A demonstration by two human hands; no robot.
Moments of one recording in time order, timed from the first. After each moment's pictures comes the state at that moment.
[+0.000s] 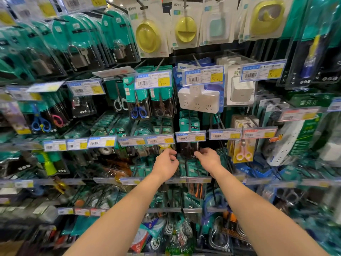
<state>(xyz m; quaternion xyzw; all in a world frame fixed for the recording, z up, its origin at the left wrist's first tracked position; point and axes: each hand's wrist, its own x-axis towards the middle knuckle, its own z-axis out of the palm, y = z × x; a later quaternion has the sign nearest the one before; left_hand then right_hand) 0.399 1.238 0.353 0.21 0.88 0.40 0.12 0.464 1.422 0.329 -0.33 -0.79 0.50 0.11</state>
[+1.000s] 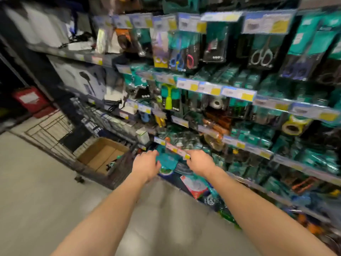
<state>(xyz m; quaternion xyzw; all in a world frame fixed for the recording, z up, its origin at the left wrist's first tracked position) 0.439 0.781 0.284 0.02 1.00 0.03 0.03 0.412 1.007 0.282 0.11 -0.97 0.17 -0.13</state>
